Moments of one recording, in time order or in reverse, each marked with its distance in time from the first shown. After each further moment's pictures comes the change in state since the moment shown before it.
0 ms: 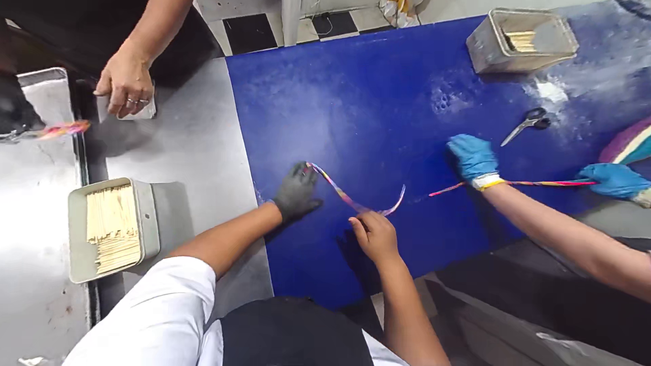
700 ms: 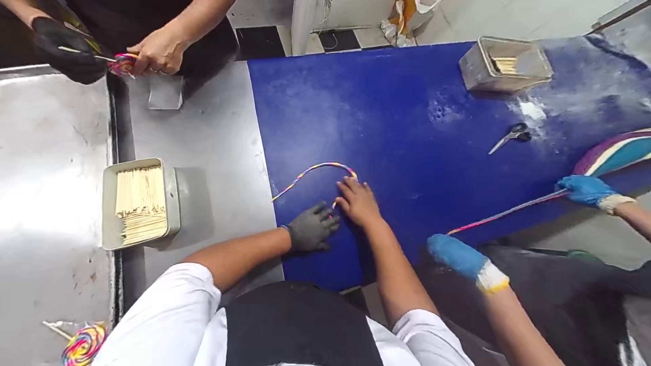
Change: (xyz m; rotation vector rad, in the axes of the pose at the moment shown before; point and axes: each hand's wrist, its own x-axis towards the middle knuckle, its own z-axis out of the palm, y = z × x) left_hand -0.101 0.059 0.025 -0.016 -0.148 0.457; right_hand 0.038 0.010 0.046 -0.200 -0.469 -0.051
